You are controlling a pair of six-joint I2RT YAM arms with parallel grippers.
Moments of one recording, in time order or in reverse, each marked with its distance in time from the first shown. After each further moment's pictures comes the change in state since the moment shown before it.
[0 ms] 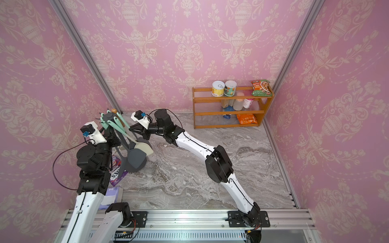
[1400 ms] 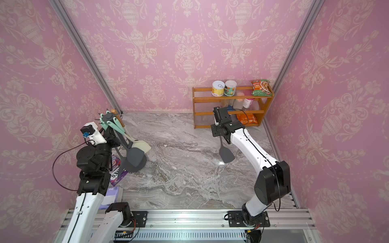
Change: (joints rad) left arm 0.000 -0.026 -0.013 -0.001 -0.007 0.018; right arm -0.532 -0.742 -0.735 -0.880 0.872 0.196
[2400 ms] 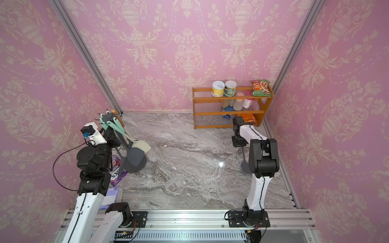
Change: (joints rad) left arm 0.000 0.008 -0.006 0.018 0.005 0.000; right arm -0.298 0.394 0.008 -0.035 0.085 -0.145
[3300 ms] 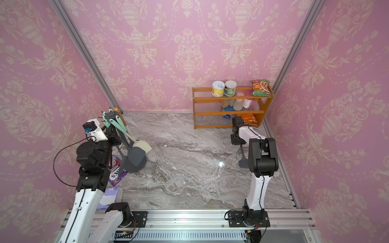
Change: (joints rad) left arm 0.001 0.052 0.063 -0.065 0.056 0.000; right arm 0.024 -0.058 -0.105 0.176 -0.032 0.039
